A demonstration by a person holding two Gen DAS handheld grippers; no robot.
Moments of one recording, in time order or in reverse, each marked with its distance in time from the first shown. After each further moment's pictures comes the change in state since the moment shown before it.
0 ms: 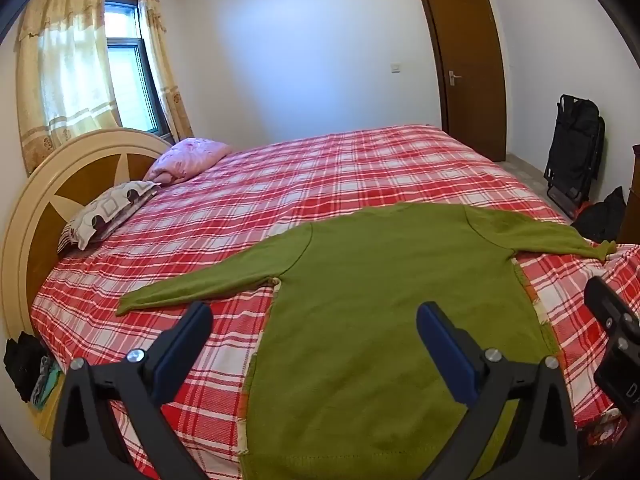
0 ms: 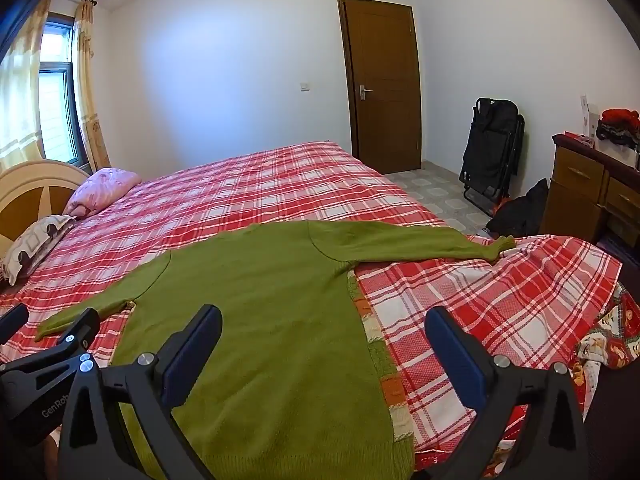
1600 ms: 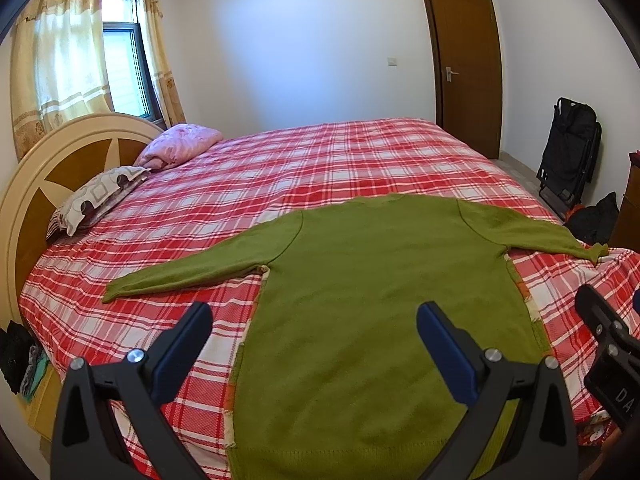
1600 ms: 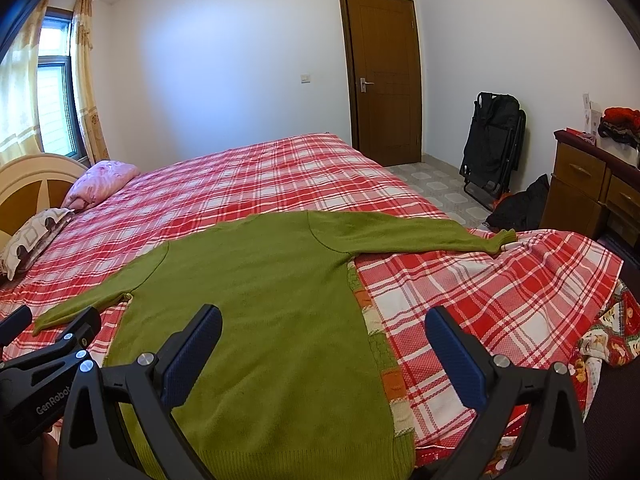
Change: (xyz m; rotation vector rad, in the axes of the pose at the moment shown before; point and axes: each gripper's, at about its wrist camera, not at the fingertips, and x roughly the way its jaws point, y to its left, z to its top) left arm 0.007 -0.001 -0.004 -0.026 0.042 -0.038; right arm 0.004 0.005 -0.004 -0.012 0.030 -0.006
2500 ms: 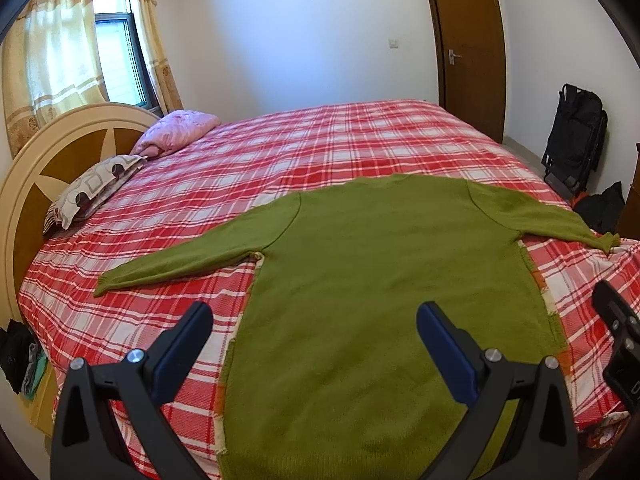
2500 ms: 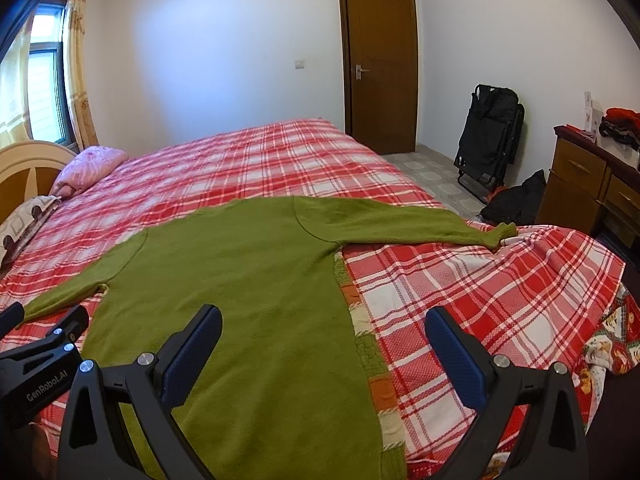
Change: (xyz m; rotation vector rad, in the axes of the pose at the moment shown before) left arm 0.037 -0.005 -0.002 0.015 0.066 0.006; right arm 0.042 -0.009 0.000 -0.022 0.060 -0.036
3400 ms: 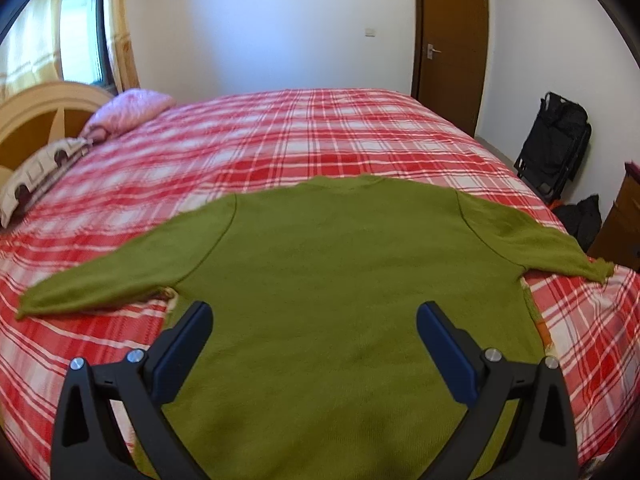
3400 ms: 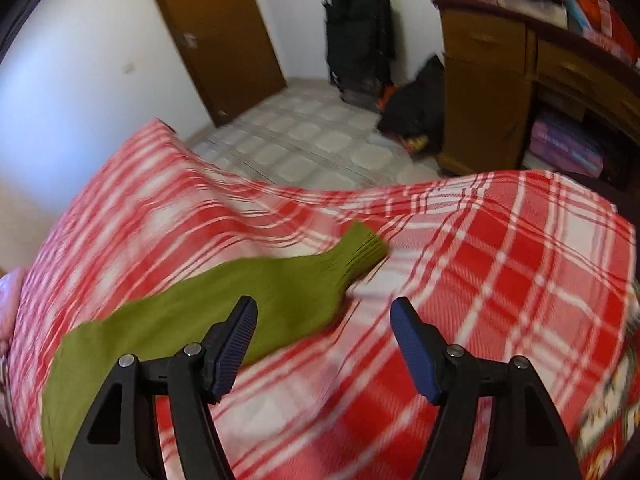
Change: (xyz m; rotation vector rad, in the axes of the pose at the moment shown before) left arm 0.105 -0.023 0.041 -0.046 0.063 -0.166; right arm 0.205 -0.322 0.105 0.501 0.259 -0.231
